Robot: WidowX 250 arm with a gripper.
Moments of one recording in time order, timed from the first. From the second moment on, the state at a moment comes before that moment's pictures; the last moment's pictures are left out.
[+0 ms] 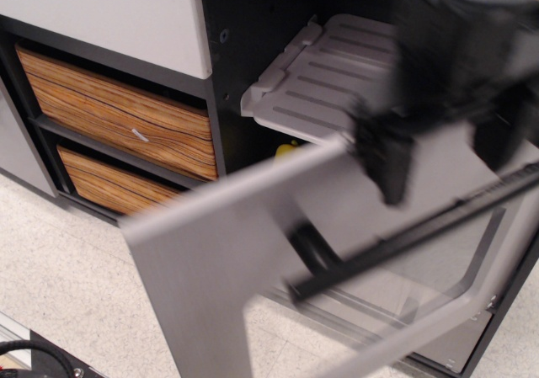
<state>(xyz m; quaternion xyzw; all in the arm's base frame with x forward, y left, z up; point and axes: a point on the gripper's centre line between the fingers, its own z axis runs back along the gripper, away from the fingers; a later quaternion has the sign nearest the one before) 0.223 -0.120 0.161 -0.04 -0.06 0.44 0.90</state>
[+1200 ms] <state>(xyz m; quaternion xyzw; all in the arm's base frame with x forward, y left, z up) 0.265 -0.066 0.056 0.02 -0.08 0.37 0.93</state>
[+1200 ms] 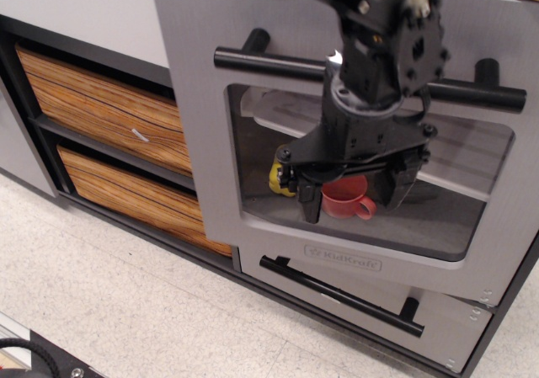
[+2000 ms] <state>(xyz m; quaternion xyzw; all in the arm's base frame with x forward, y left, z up) 0.301 -0.037 0.051 0.04 -0.09 0.41 0.91</state>
